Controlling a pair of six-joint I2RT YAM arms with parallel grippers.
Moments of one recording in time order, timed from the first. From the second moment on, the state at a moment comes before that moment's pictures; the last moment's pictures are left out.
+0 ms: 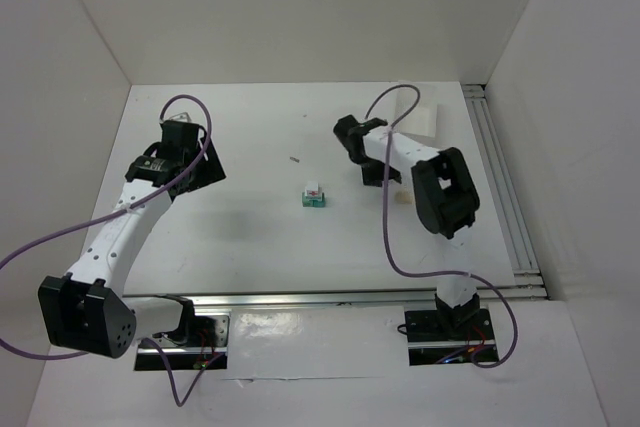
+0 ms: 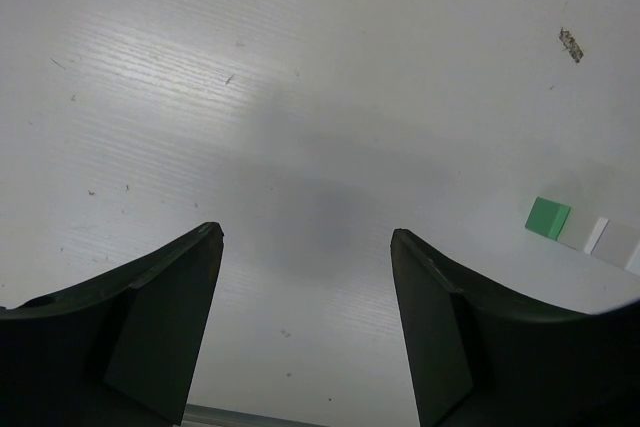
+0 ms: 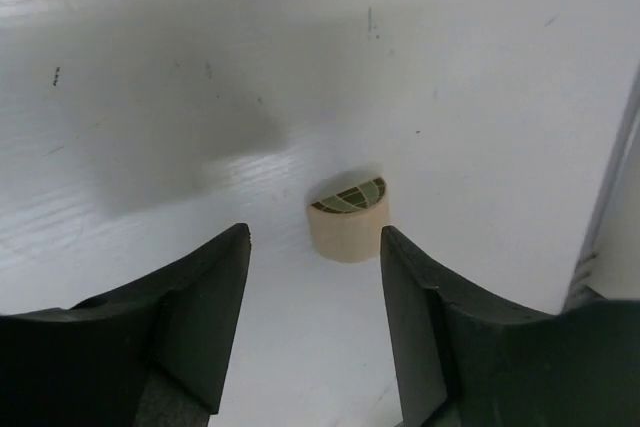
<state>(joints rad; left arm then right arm) -0.15 1.22 1.11 -0.76 -0.21 -0.50 0.52 2.15 1.63 -1.04 0.69 0.51</state>
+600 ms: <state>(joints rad) -0.15 1.23 1.11 -0.76 -0.20 -0.50 0.23 1.79 1.18 -0.65 0.19 0.41</state>
